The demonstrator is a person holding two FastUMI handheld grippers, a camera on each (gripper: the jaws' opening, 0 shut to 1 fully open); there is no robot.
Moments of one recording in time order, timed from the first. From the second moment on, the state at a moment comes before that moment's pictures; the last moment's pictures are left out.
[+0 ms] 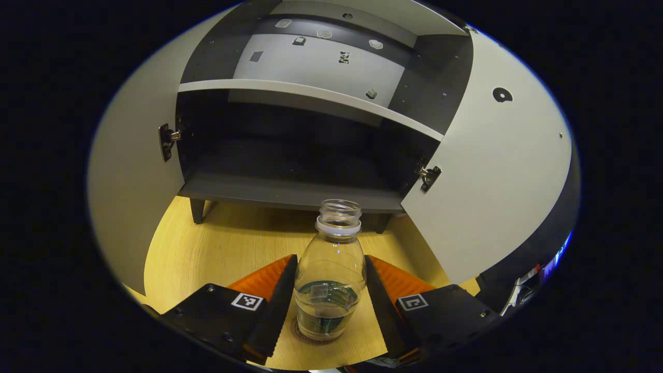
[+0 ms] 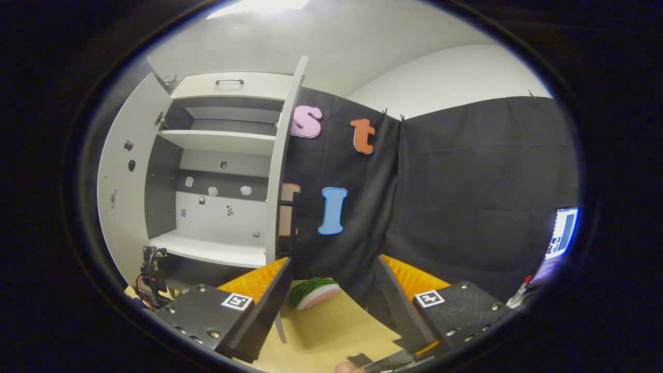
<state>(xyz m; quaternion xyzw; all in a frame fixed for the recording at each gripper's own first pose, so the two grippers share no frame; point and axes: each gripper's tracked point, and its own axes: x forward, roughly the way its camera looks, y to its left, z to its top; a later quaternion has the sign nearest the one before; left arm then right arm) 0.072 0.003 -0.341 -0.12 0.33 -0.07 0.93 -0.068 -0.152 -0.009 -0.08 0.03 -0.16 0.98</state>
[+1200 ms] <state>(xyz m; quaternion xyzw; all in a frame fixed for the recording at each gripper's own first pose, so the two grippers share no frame) 0.036 -0.004 -0.369 -0.09 0.29 -0.09 0.95 -0.061 -0.150 -0.019 -0.09 0.04 -0.15 0.98</state>
